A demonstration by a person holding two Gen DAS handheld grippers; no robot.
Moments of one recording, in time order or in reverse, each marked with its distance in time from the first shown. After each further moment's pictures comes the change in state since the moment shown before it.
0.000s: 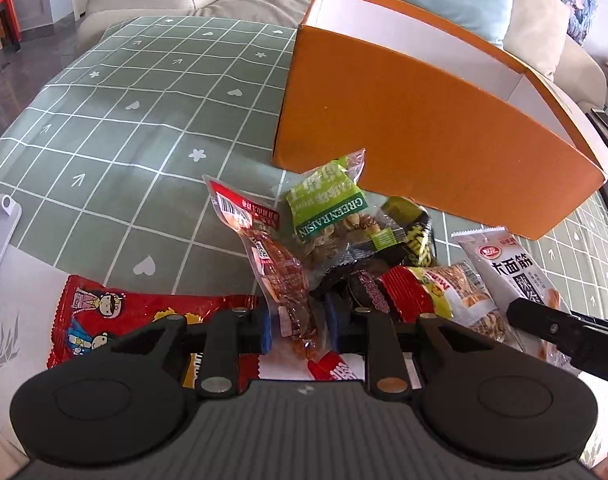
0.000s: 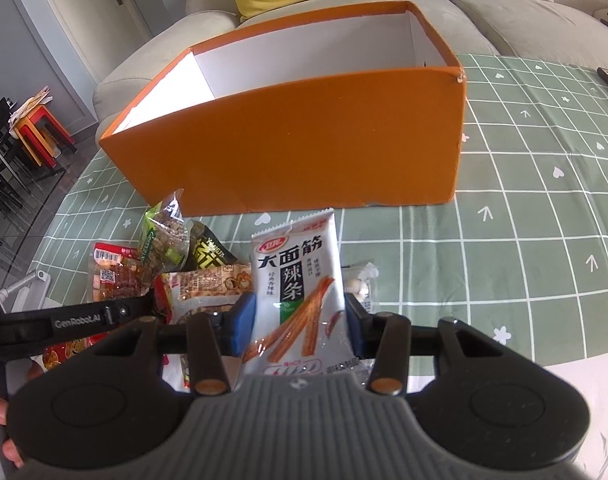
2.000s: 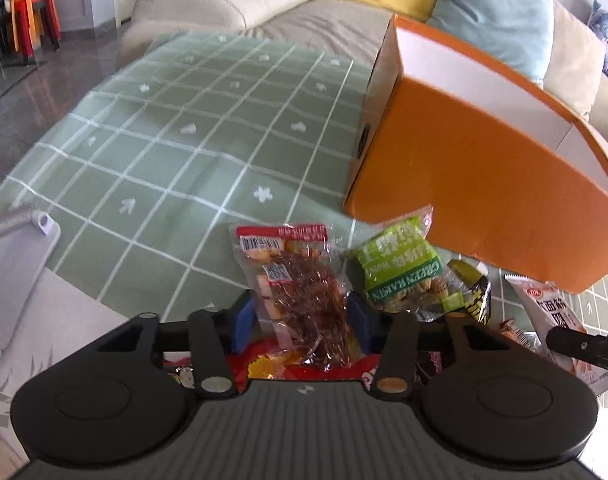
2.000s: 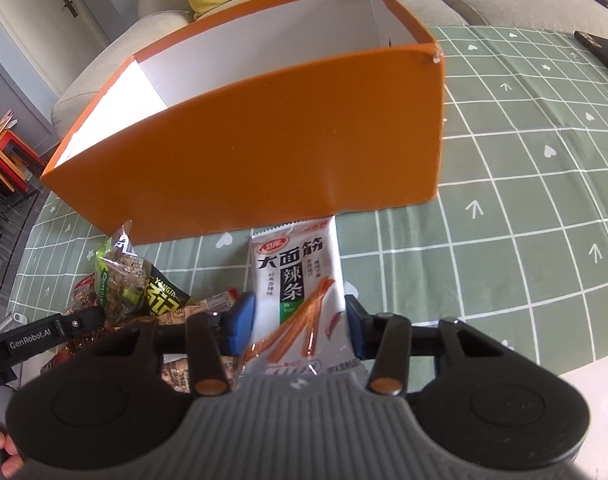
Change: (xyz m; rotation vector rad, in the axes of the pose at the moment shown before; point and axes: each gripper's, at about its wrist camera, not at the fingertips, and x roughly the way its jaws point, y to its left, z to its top) left arm -0.001 0.028 0.019 -0.074 -0.093 0.094; right arm 0.034 -0.018 0.023 0.117 0.036 -0.062
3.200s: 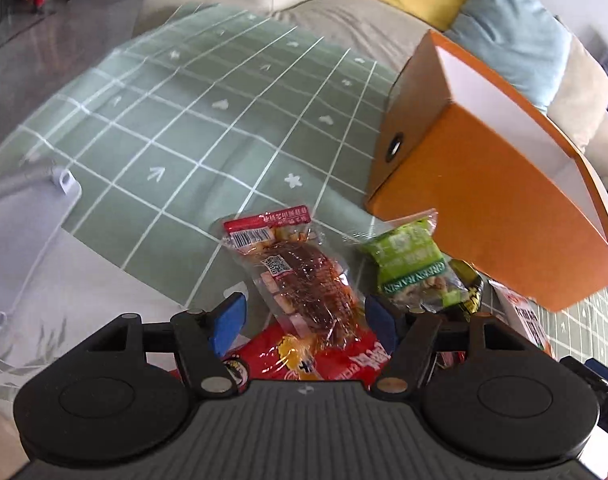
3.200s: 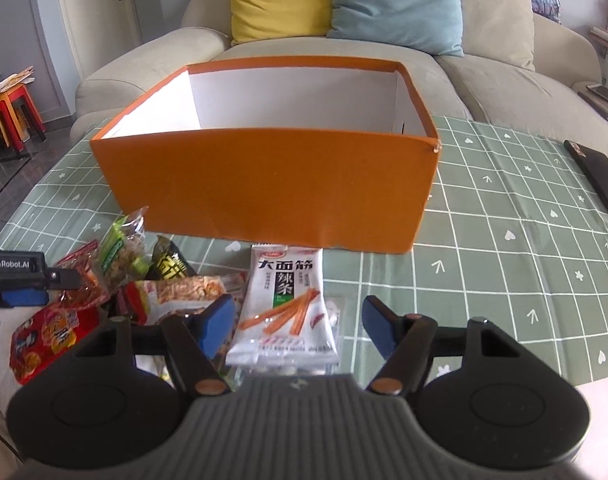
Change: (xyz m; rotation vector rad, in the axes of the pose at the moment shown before) left arm -0.004 0.036 0.004 -0.147 0.082 -0.095; right arm -0.039 0.031 -0.023 -0.244 -0.154 -0.109
